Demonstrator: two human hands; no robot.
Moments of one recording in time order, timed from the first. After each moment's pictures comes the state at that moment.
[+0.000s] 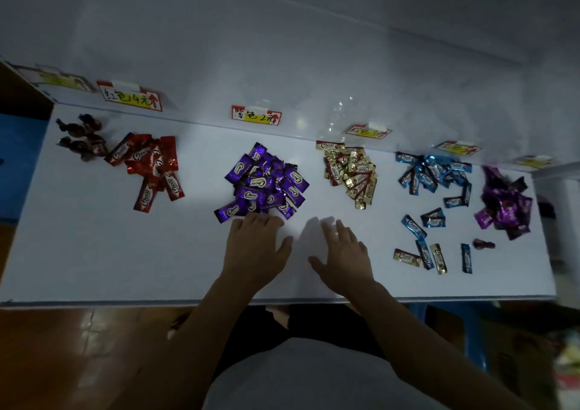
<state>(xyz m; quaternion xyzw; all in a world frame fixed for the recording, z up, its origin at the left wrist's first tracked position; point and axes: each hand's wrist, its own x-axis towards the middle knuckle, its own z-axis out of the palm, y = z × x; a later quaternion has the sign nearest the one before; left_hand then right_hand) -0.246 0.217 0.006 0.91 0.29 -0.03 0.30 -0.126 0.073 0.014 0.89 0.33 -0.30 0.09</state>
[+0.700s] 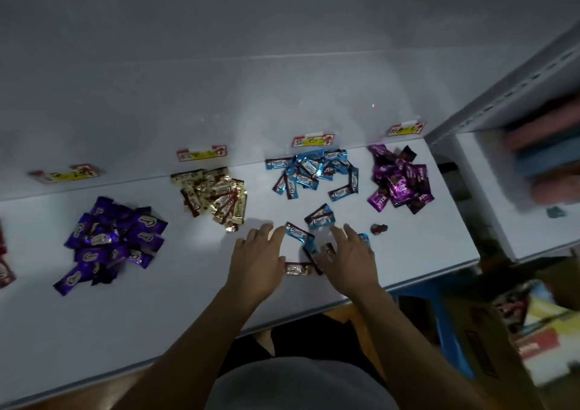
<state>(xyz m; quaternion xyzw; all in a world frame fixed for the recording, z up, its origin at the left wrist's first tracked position) -0.050 0.043 0.029 0.96 0.14 -0.13 0.23 0.039 -0.119 0.042 0.95 0.14 -0.26 -0.05</state>
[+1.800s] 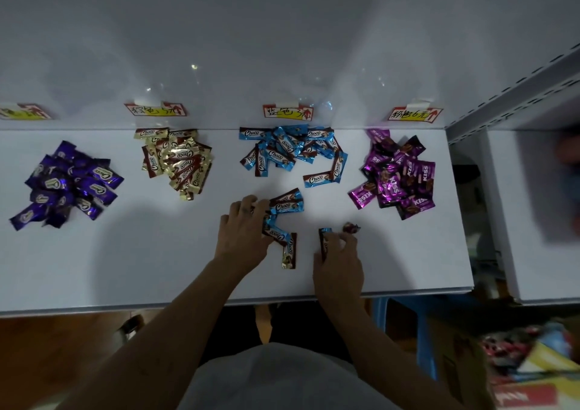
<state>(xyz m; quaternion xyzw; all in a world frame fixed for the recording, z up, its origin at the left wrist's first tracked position) 0.025 -0.044 -0.020 0.92 0.29 -0.14 0.21 0.090 -0.218 -0.023 0.95 0.16 -0.21 -0.17</state>
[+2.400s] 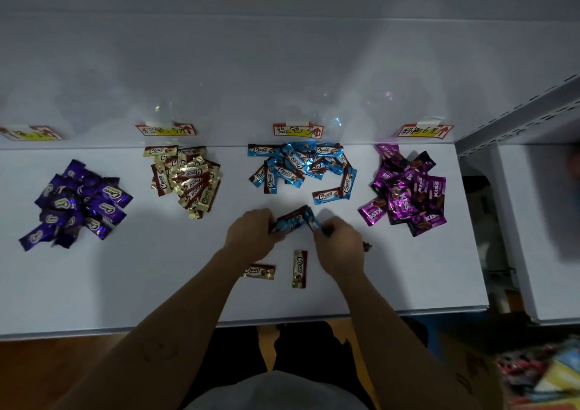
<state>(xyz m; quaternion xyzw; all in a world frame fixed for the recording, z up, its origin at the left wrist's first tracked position) 0.058 -0.008 -0.018 0.87 0.33 -0.20 0.30 0.142 -0.155 -0.001 0.91 0.13 -0.29 -0.25</state>
